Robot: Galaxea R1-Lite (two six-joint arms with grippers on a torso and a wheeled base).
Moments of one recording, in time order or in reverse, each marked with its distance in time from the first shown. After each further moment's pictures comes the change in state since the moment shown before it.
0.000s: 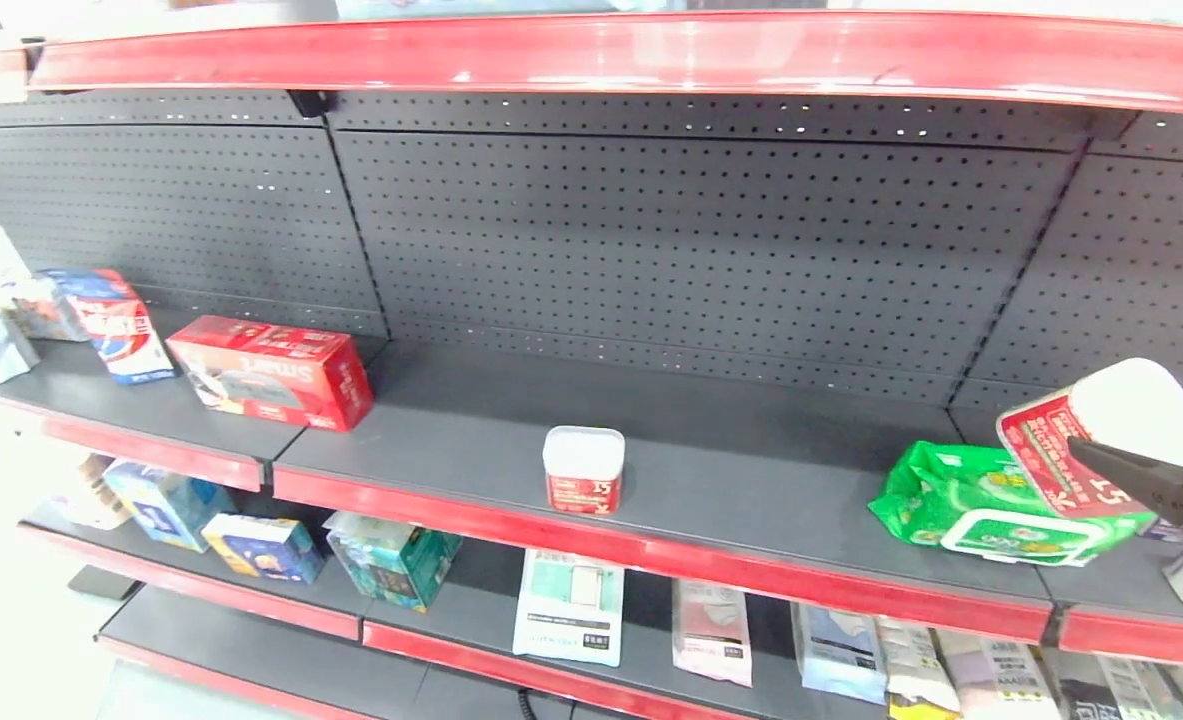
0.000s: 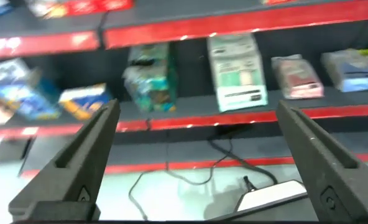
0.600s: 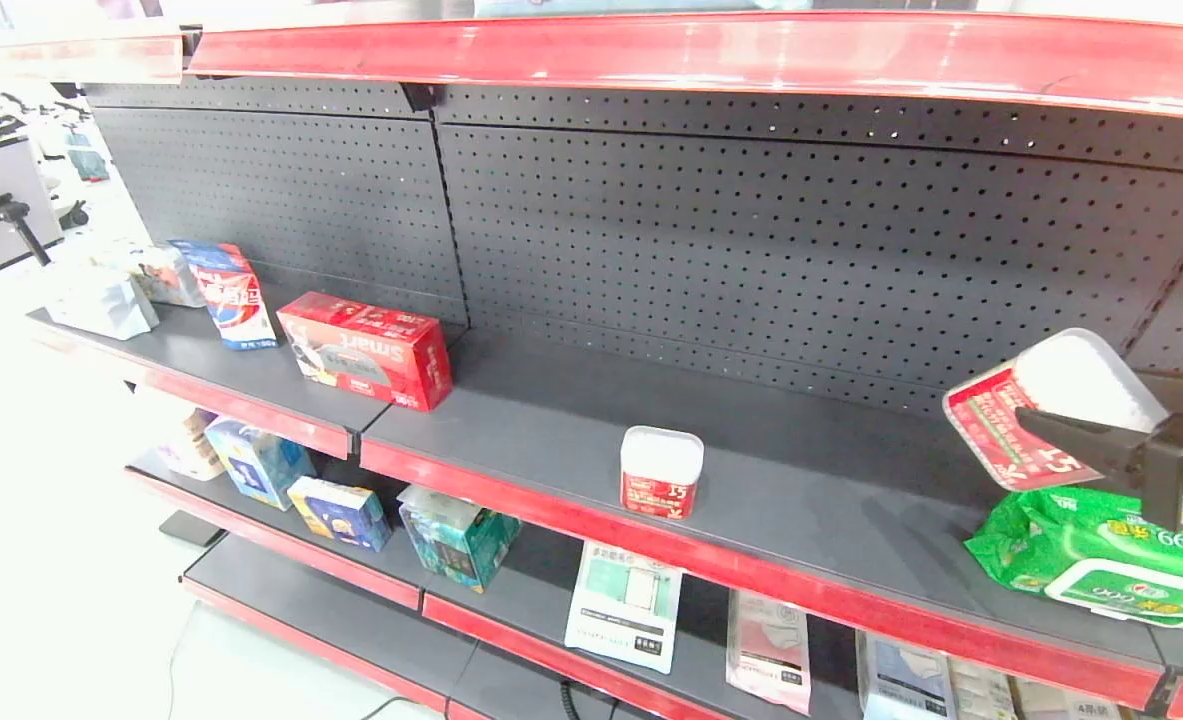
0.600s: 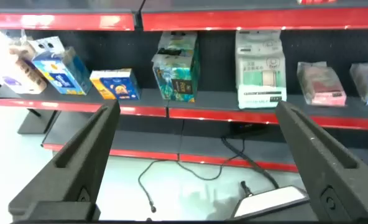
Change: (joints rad) left arm 0.000 0.001 0.006 -0.029 0.003 -0.025; right arm 0.056 0.093 -0.089 -0.001 0.073 -0.001
